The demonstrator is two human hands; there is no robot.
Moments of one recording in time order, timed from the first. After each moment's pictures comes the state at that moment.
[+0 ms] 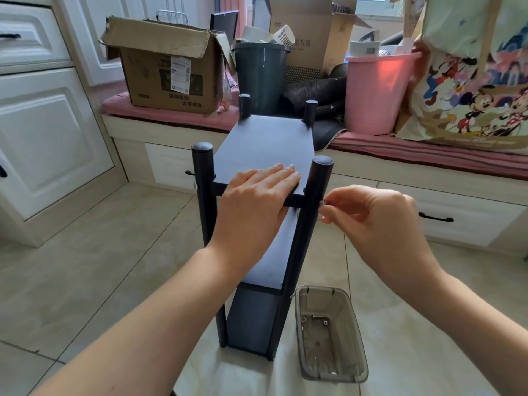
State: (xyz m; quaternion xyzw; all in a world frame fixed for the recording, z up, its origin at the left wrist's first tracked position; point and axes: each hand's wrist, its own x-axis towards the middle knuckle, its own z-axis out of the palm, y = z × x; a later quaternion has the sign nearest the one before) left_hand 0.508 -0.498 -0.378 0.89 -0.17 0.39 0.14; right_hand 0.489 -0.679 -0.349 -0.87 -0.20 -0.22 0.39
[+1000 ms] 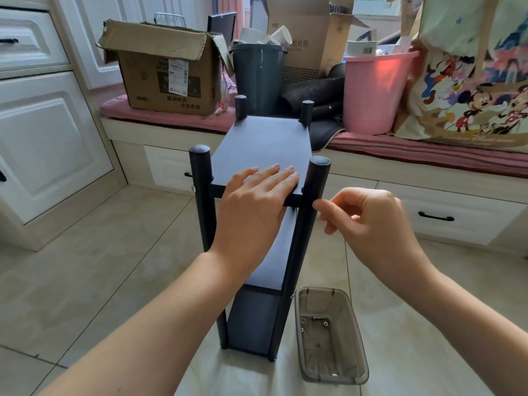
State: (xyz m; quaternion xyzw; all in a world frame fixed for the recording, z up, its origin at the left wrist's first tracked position) left_hand 0.512 -0.504 -0.382 0.88 -0.16 0.42 0.14; right_hand 0.500 -0.683 -0.355 -0.87 -0.18 -0.20 0.41
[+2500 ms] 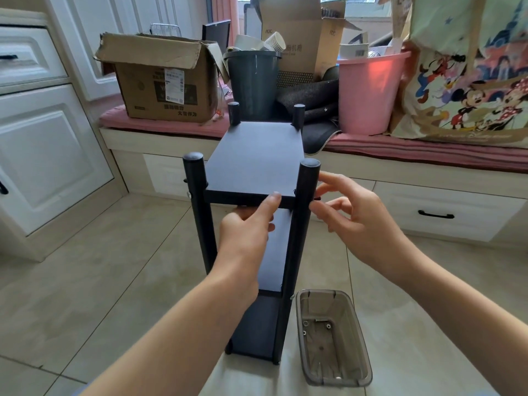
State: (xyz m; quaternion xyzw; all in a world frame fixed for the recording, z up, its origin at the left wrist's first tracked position) left_hand 0.481 -0.527 -0.368 0.63 0.18 0.08 0.75; right_hand 0.515 -0.690 -0.359 -0.83 -0.22 -0.09 0.50
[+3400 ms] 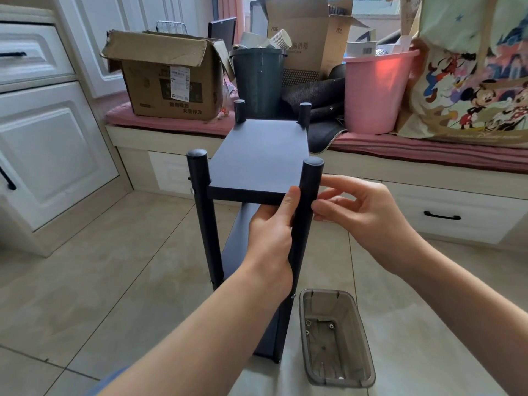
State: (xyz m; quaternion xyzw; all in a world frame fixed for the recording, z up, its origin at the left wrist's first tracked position) left_hand 0.482 -0.555 -0.361 0.45 0.11 0.03 0.88; right_hand 0.522 -0.687 -0.356 -0.72 -0.25 -0.04 0.64
